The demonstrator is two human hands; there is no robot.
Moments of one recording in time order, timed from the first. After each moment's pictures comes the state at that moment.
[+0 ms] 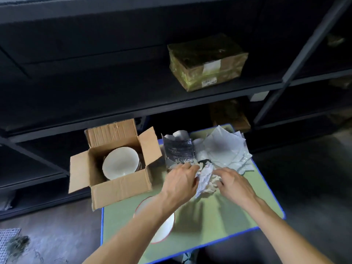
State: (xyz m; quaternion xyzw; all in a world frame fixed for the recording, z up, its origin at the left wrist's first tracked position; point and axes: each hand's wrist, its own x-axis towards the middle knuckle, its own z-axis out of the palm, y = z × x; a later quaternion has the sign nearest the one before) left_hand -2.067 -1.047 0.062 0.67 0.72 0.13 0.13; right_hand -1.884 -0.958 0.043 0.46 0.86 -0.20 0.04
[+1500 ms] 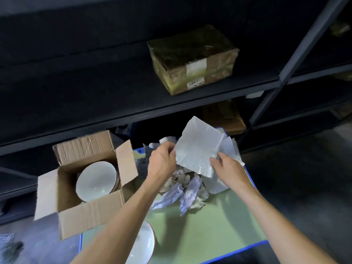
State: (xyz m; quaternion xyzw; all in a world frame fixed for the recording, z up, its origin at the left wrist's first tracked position) left_hand -2.088 -0.940 0.070 0.41 0.82 0.30 0.25; right_hand -1.890 -0.857 0.044 0.58 0.74 -0.34 -0.03
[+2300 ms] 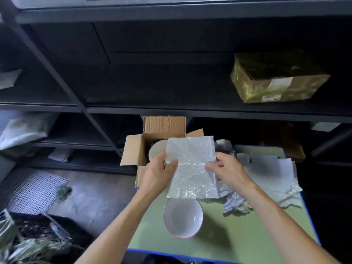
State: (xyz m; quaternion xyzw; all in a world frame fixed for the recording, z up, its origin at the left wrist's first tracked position) left_hand -2.167 -1.144 0.115 0.28 0.84 0.41 0.22; right_hand -2.017 -0.976 0.122 0.34 0.77 -0.53 -0.05
